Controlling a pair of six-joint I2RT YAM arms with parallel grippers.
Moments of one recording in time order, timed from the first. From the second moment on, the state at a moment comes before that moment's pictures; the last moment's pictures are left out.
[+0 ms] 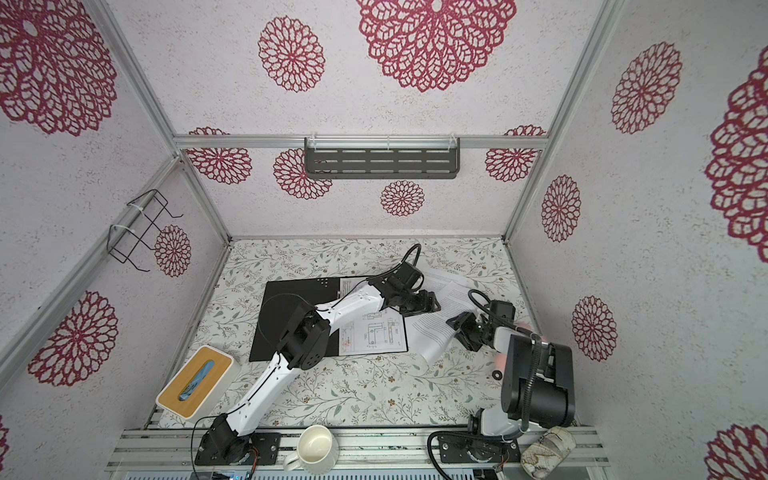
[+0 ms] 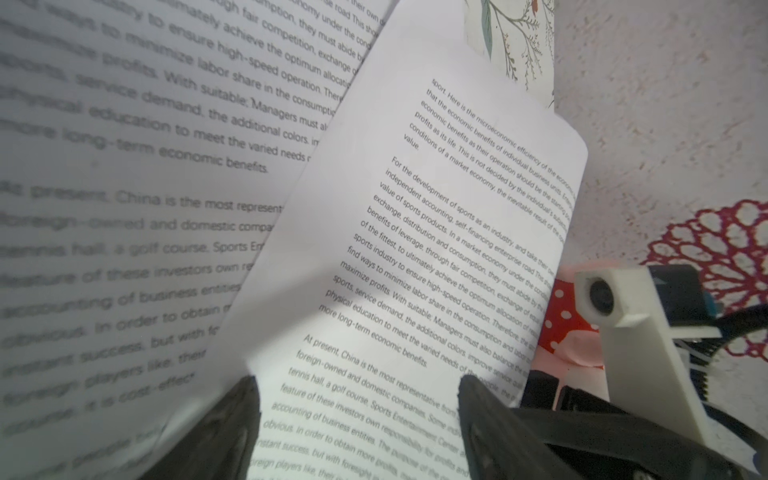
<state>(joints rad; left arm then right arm) -0.84 2.62 2.25 -0.48 0.36 -0.81 -0.21 1.52 0.61 -0.13 -0.61 0.67</state>
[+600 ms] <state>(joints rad) -0.84 2.59 2.16 -0.35 0.37 -0.95 -0.21 1.52 0.61 -0.14 -0.65 0.68</state>
